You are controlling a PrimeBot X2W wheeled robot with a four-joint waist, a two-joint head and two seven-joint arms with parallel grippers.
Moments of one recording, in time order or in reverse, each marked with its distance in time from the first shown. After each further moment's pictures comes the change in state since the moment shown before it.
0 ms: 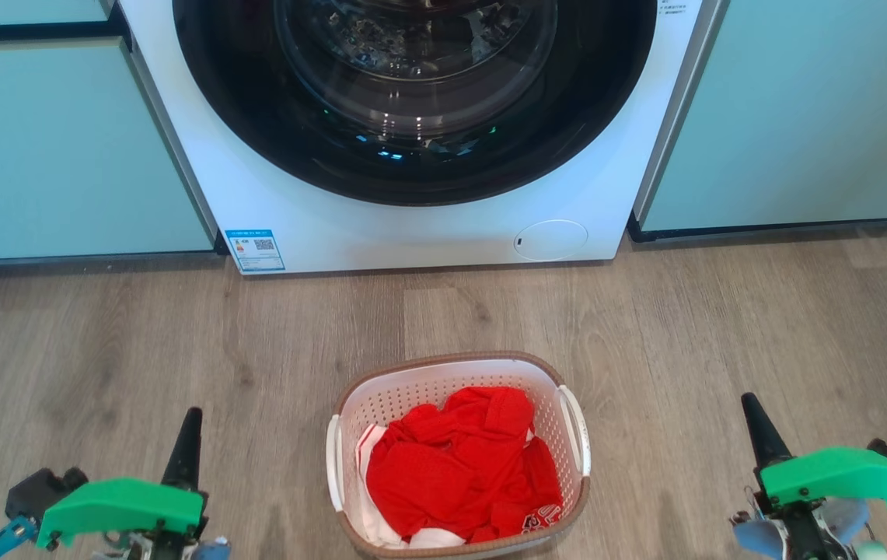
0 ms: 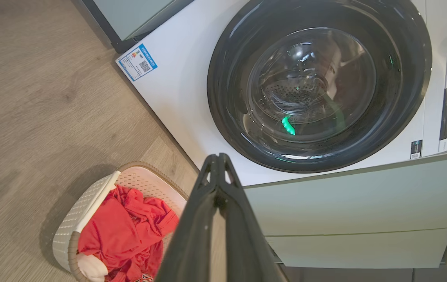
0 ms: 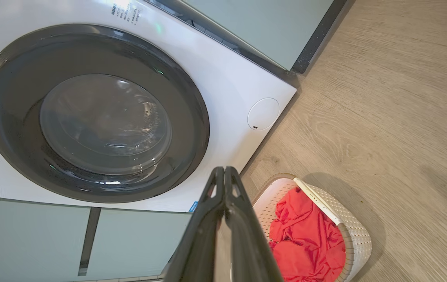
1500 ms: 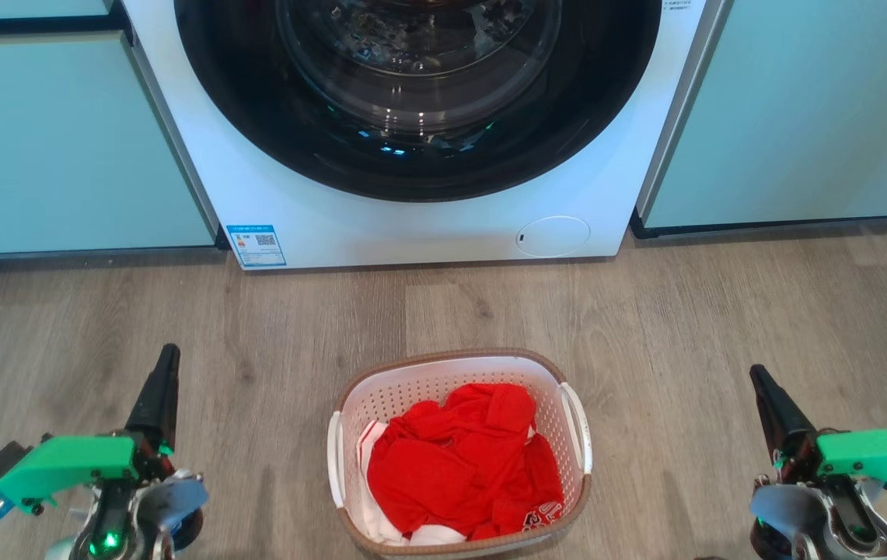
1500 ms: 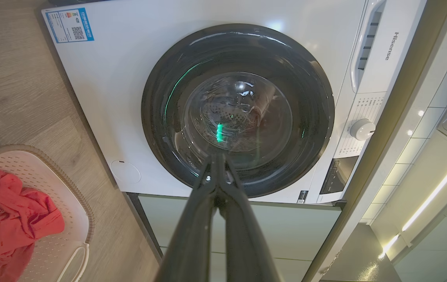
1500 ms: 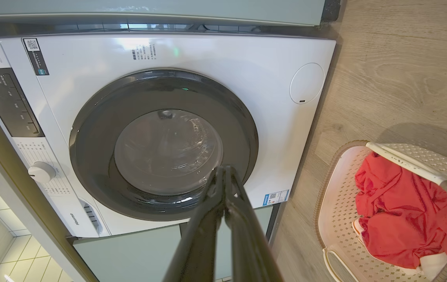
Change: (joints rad) left arm -0.114 -0.012 0.089 0.022 -0.443 -0.052 0.116; right arm -0.041 -0.002 -0.065 -0.016 0.445 0.000 0.113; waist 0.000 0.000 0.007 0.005
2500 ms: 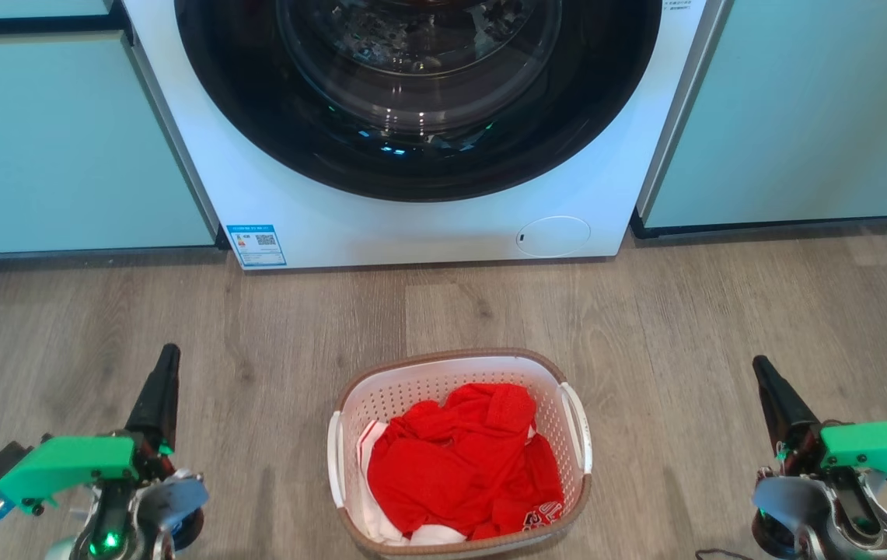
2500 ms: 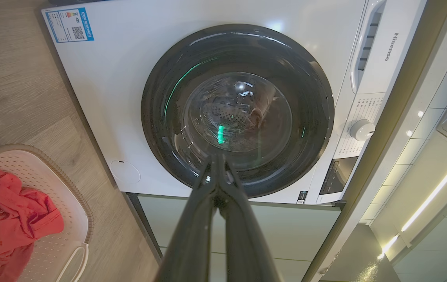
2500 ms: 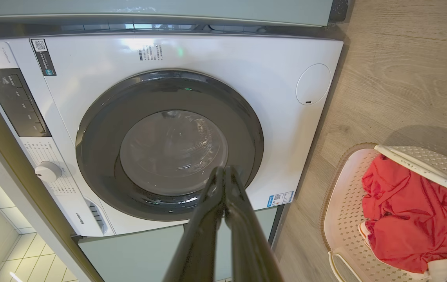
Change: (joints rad) left arm 0.000 -0.002 0.002 0.000 0.000 0.000 0.002; right arm -0.016 0.000 -0.010 -0.002 0.000 0.000 0.009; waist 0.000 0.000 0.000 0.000
